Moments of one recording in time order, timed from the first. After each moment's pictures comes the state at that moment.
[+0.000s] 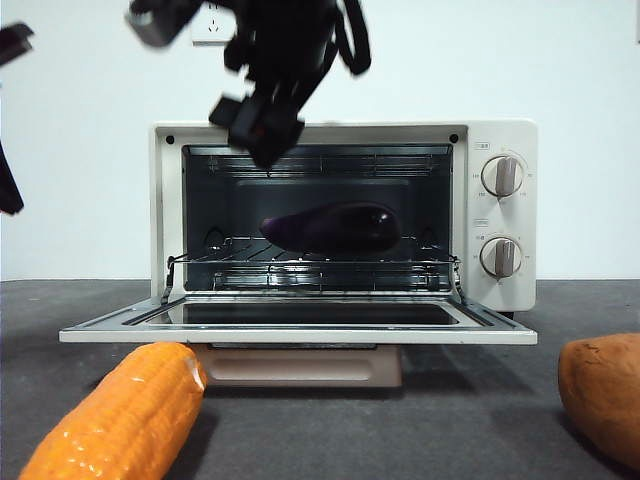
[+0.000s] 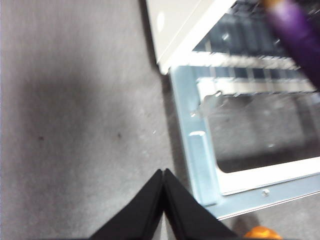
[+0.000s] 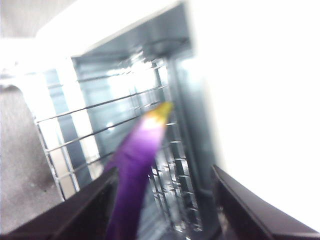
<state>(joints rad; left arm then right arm) -0.09 1.08 0.77 -0.55 0.34 -0.14 0.98 1.72 1.34 -0.25 0.63 -0.67</state>
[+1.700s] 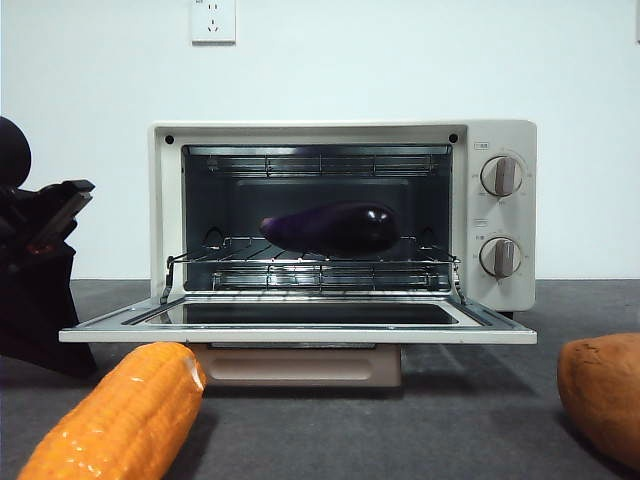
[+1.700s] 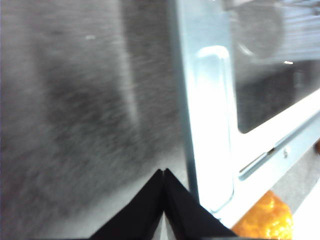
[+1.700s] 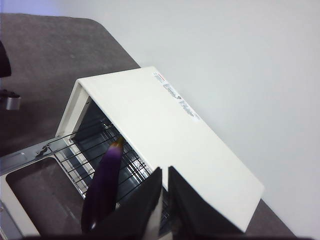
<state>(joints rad) -0.12 1.62 0.77 -0.45 0.70 -0.05 1.10 1.07 1.34 -0.60 0.57 -0.32</state>
